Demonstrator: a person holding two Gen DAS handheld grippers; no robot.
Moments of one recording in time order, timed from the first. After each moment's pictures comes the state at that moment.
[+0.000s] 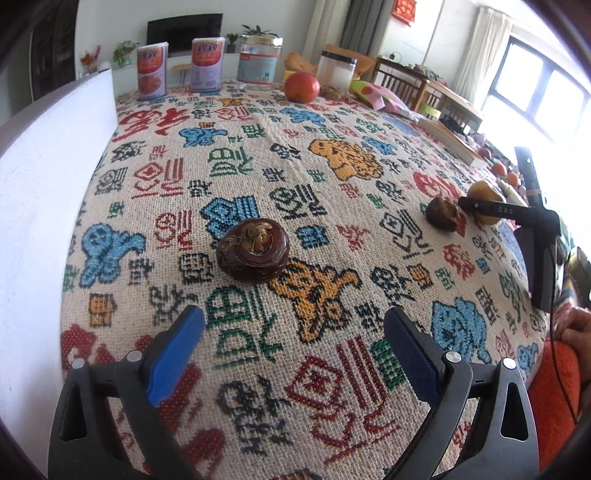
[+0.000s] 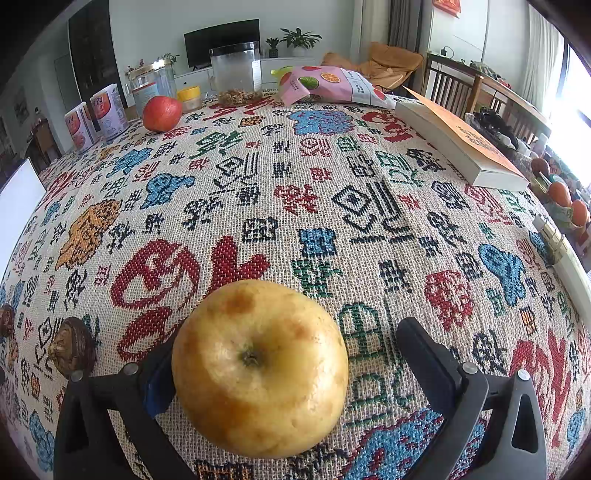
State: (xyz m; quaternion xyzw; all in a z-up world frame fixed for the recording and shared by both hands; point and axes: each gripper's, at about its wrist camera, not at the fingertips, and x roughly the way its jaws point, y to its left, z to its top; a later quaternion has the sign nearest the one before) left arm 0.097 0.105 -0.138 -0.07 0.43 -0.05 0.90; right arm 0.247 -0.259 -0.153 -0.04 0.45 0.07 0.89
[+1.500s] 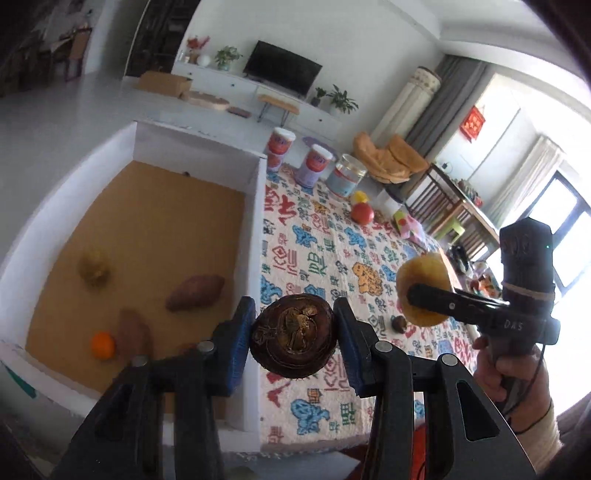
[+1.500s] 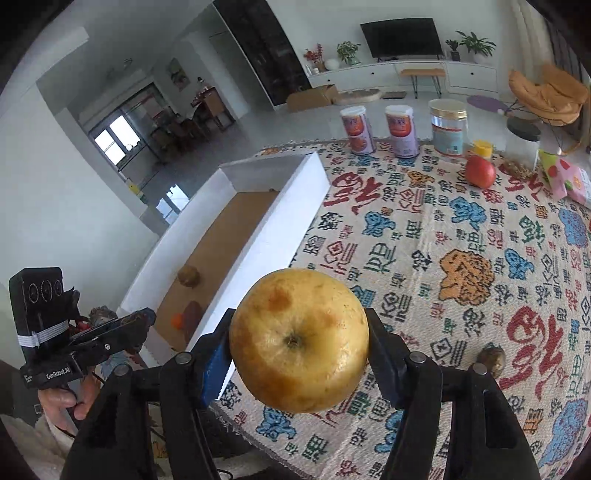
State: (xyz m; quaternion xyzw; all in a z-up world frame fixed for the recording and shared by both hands) left arm -0.050 0.265 0.042 -0.26 0.34 0.08 0.90; right arm 0.107 0.011 0.031 -0.01 0.45 0.44 0.78
